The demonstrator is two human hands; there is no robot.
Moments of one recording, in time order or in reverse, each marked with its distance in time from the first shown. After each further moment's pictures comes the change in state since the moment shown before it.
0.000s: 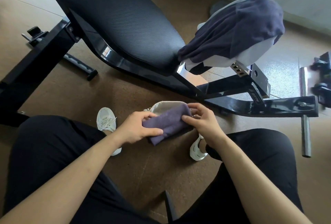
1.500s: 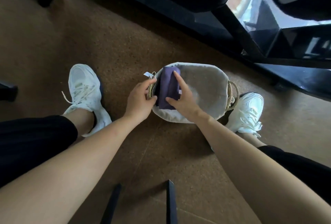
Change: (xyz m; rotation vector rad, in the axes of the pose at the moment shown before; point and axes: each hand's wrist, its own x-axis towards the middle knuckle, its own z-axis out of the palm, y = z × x) left_hand 0.231 -0.208 0.100 -0.068 0.303 -0.307; right_hand 0.245 0.274 0.119 -0.328 -0.266 0.088
